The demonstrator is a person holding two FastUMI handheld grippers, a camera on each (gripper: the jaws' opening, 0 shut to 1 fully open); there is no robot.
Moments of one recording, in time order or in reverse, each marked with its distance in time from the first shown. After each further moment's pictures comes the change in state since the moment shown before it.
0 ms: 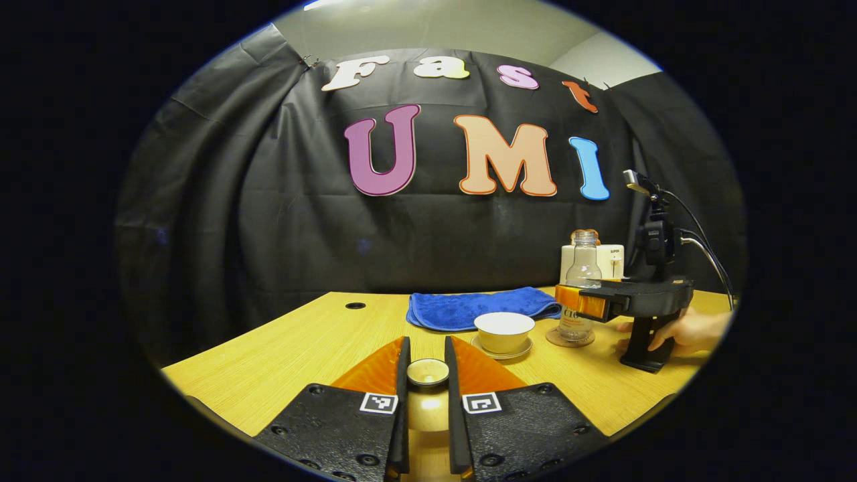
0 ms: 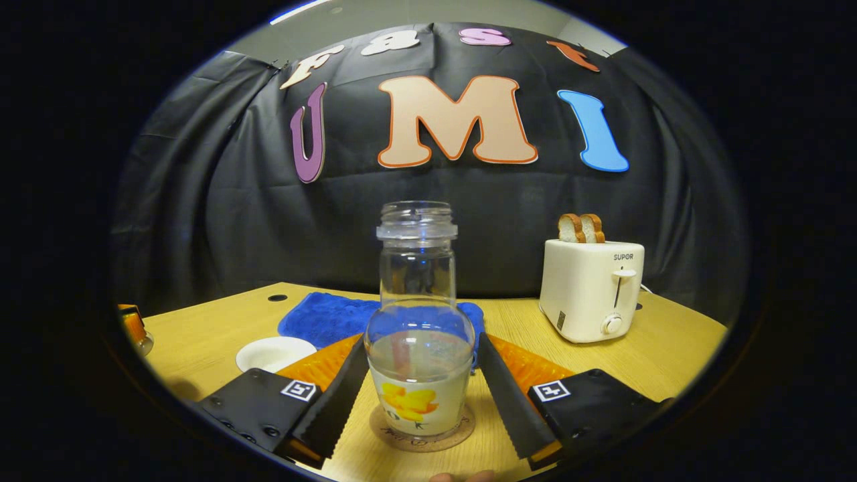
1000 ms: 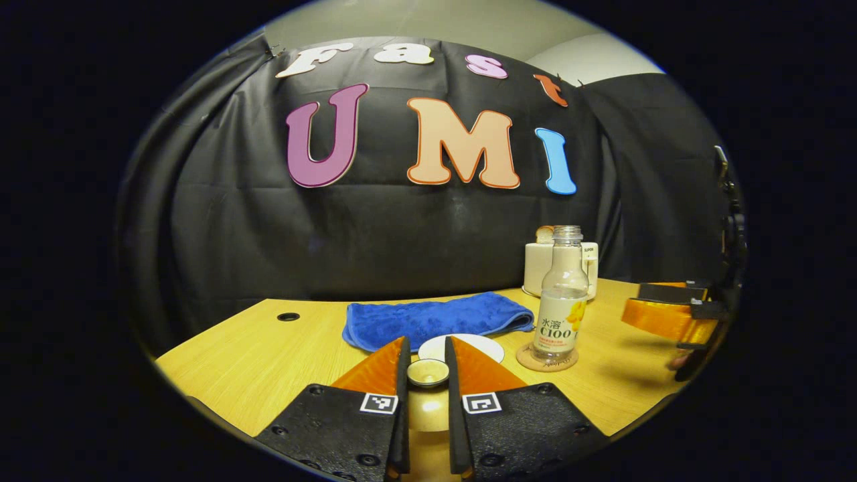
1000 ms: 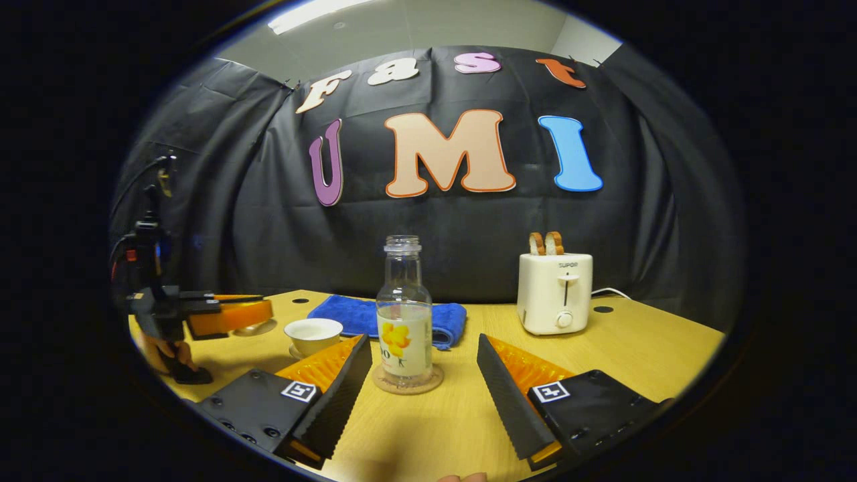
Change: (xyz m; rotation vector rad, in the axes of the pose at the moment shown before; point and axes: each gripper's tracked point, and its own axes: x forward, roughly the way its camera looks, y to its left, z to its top) left arm 0.100 -0.066 -0.003 0.002 0.009 -0.200; right arm -0.120 -0.043 0.009 0.000 -0.072 0.036
